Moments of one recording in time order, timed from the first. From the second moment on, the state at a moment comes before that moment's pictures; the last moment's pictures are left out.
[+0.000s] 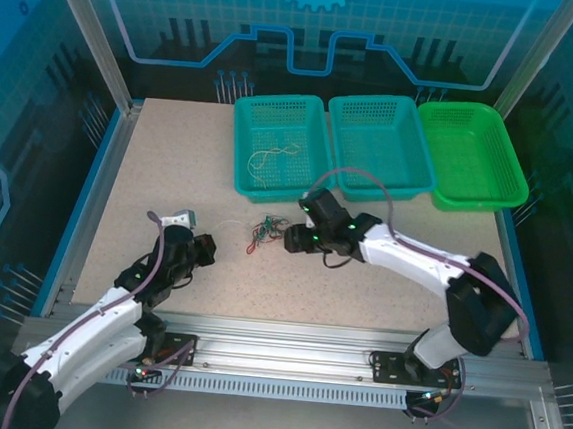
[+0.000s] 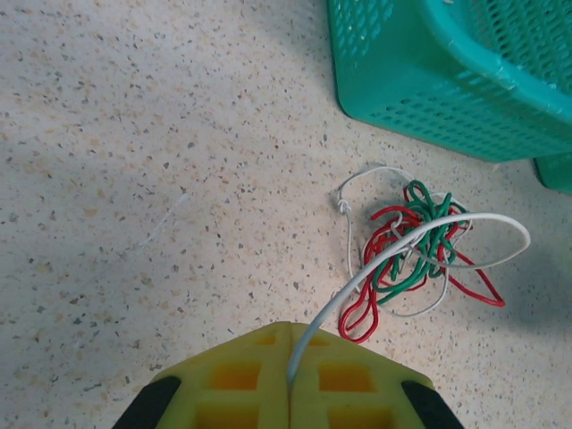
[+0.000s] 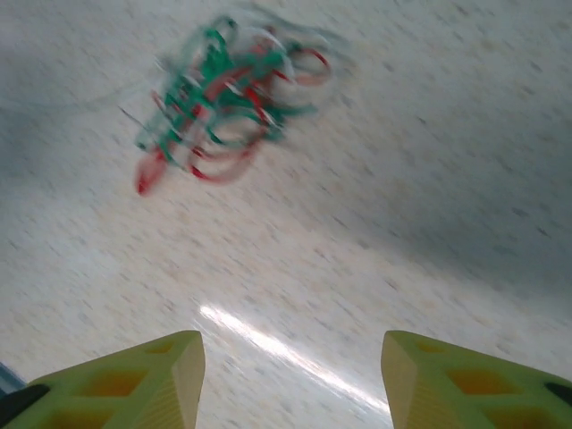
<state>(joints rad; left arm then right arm) -0.39 0.70 0.29 -0.21 -0.11 -0.75 0.80 1.59 1.07 -0.45 -0.03 0.58</state>
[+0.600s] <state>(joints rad) -0.39 0.63 0.29 -0.25 -0.15 -0.74 0.82 1.98 1.25 -0.31 0.00 0.79</state>
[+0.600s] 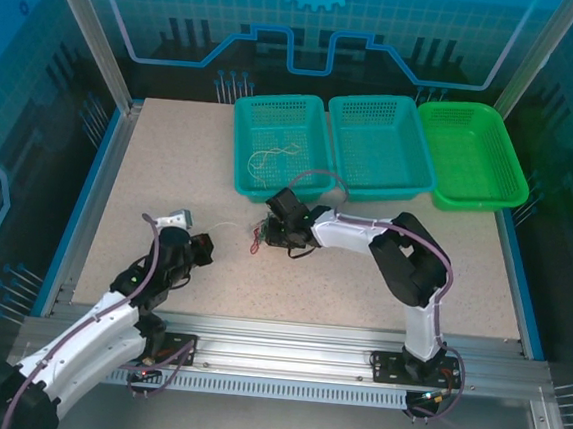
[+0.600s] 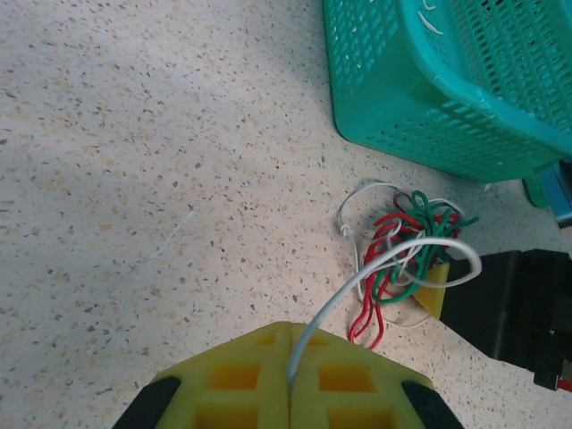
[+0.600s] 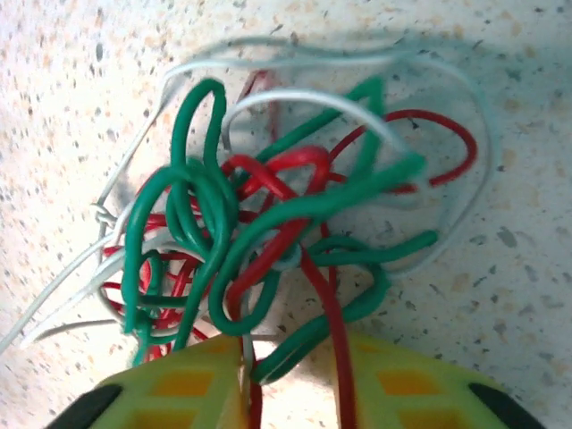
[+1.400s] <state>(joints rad) -0.32 0.63 0.34 -0.22 0.24 -0.67 0.30 1.11 0.57 -0.24 -0.40 0.67</state>
